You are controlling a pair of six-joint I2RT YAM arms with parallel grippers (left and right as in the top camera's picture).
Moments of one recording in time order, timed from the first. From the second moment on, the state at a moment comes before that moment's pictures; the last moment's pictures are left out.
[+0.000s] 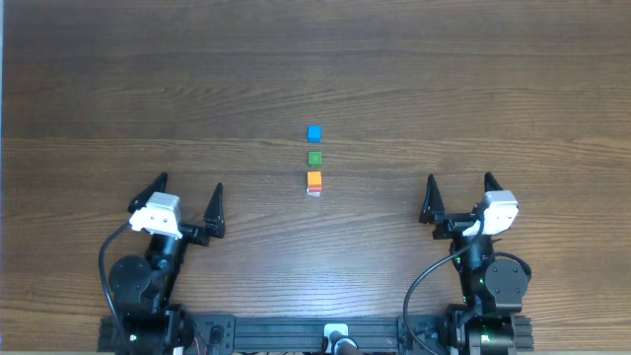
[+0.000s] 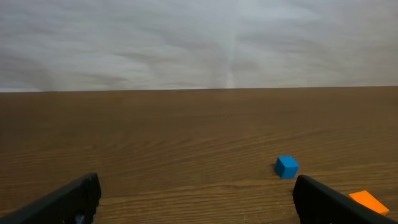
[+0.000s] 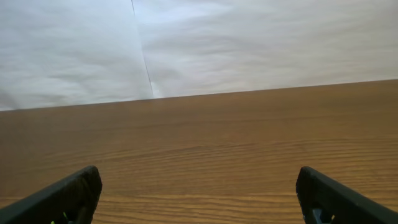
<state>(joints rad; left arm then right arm) -0.01 0.01 0.01 -0.06 0.20 -0.06 -0.03 0.01 0.01 0.00 -0.11 0.12</state>
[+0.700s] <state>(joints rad) -0.01 0.01 0.01 -0.06 0.20 -0.06 -0.03 0.71 0.80 -0.36 -0.04 0.06</state>
